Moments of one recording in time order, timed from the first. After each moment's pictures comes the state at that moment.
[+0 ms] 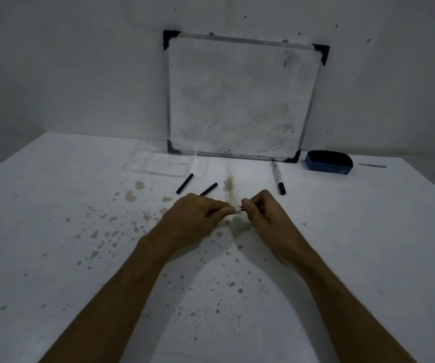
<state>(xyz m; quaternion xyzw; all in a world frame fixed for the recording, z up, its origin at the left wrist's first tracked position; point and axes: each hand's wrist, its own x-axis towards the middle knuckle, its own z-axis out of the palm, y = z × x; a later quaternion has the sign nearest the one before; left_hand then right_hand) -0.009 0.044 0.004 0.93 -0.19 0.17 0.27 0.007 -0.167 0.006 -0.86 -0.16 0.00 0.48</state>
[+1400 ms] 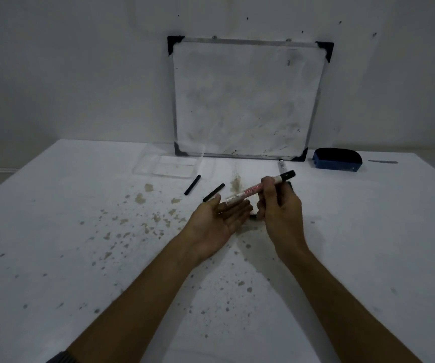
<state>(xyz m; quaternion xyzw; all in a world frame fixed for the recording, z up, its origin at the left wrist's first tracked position) -0.017 0.005 0.006 0.32 0.17 -0.14 0.92 0.001 -0.143 0.012 -0.69 -0.09 -0.11 0.71</state>
